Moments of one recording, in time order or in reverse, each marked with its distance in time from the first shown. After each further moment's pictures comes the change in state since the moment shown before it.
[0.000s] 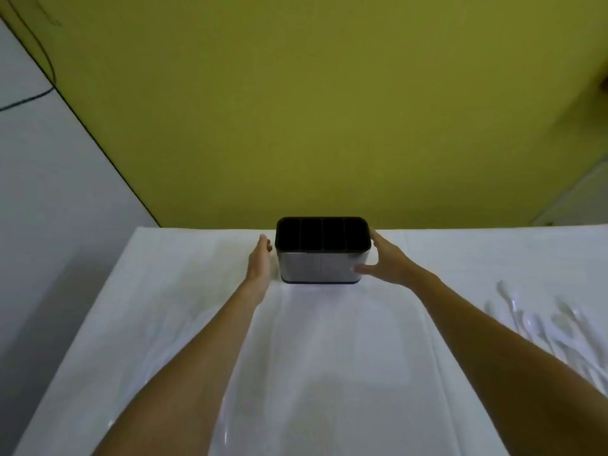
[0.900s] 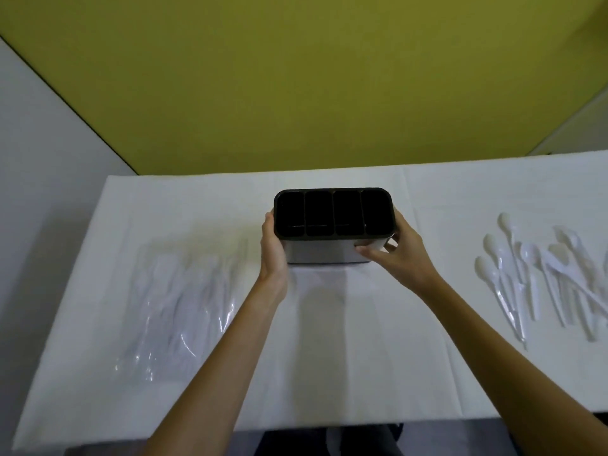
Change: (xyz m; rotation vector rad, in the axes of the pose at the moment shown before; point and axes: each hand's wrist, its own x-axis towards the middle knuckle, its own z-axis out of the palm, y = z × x) left_hand -0.079 -0.041 0.019 -0.313 -0.088 0.109; right_hand -0.086 0.011 0.049 0.440 0.298 -0.033
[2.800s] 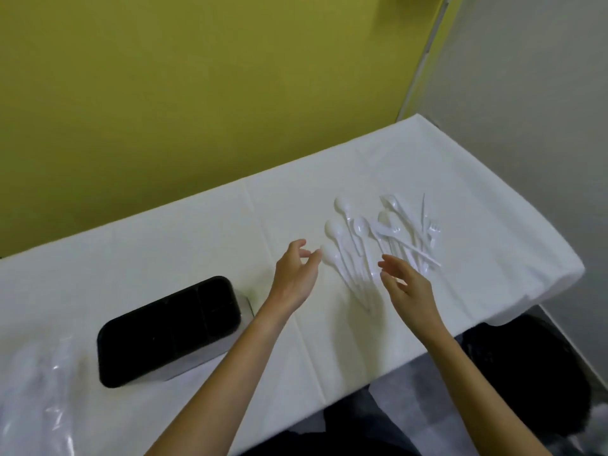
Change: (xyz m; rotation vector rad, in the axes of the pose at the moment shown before) left_hand -0.099 -0.075 0.237 0.821 -0.535 -0.052; right_hand -0.147 0.101 -0.207 -0.083 0.450 0.338
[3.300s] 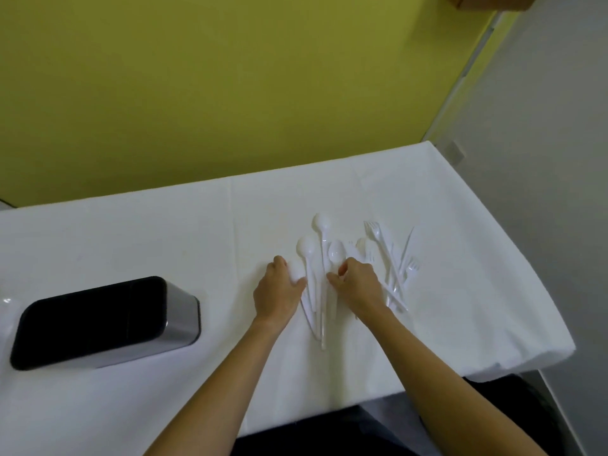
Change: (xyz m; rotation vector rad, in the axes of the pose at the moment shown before) left_hand 0.052 -0.021 0.081 0.508 0.334 -0.053; right_hand 0.106 0.006 0.006 -0.490 -0.270 0.043
